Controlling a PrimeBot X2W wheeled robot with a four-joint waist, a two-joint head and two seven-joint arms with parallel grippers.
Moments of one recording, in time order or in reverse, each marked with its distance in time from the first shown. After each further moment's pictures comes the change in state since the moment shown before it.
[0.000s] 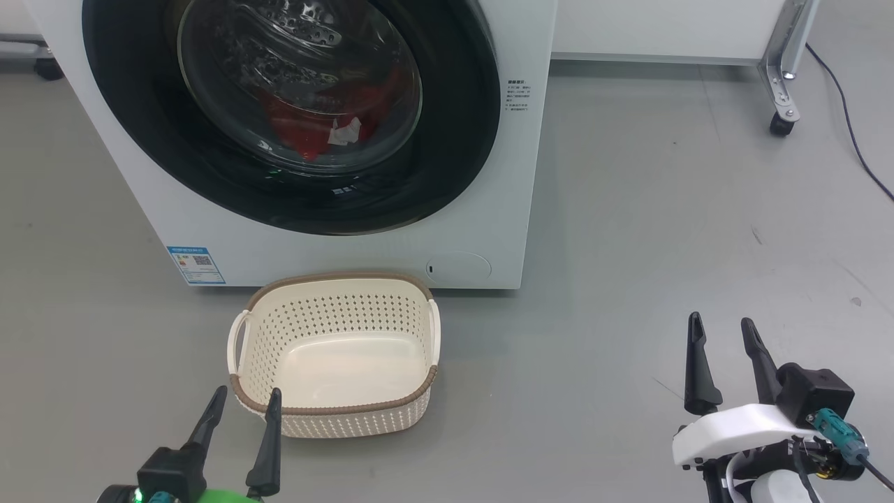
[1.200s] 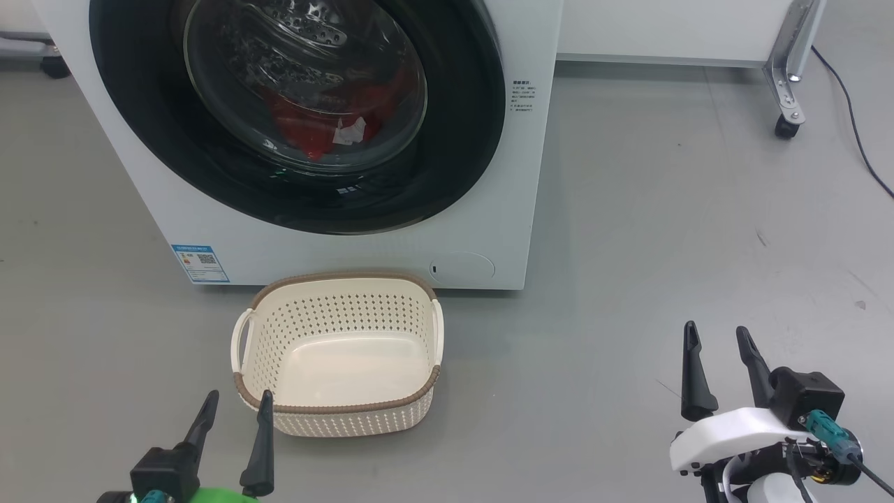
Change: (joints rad) left arm -0.013 -0.013 0.028 0.042 -0.018 0.004 0.000; right arm -0.006 -0.005 0.013 0.047 -0.008 0.000 0.009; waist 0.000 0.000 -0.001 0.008
